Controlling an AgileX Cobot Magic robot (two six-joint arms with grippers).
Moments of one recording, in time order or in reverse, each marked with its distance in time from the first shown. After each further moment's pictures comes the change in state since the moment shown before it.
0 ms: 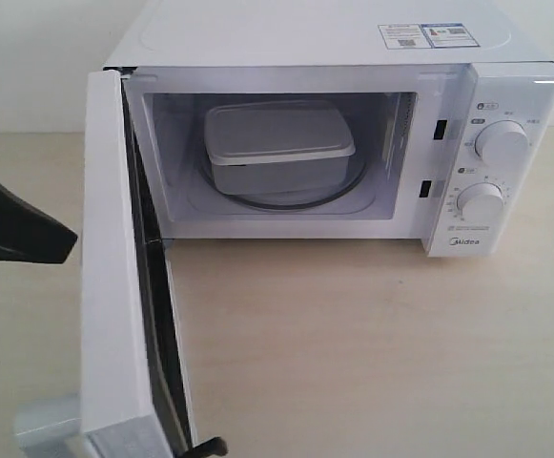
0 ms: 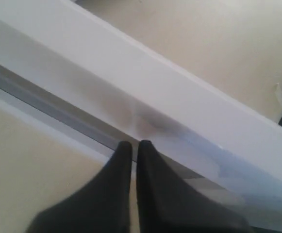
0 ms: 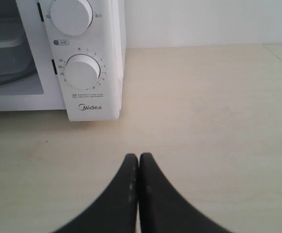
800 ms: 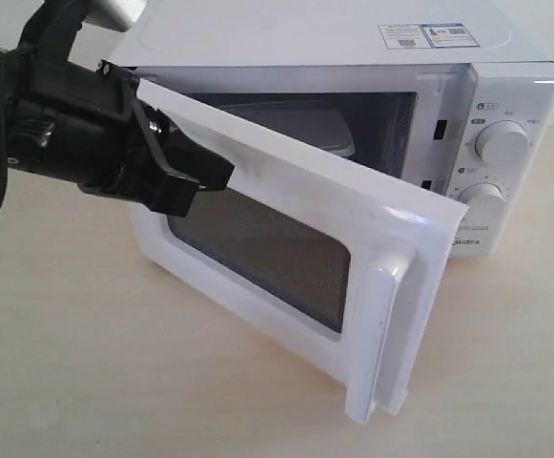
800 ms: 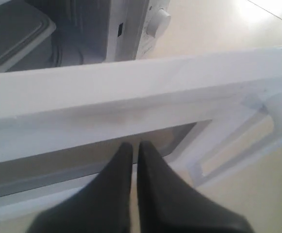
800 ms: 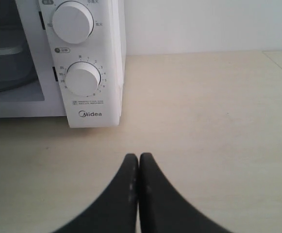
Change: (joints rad) left arm -0.348 0.213 -0.087 -0.119 -0.460 0.028; right arm 0.000 0.000 0.000 0.000 -0.021 0.000
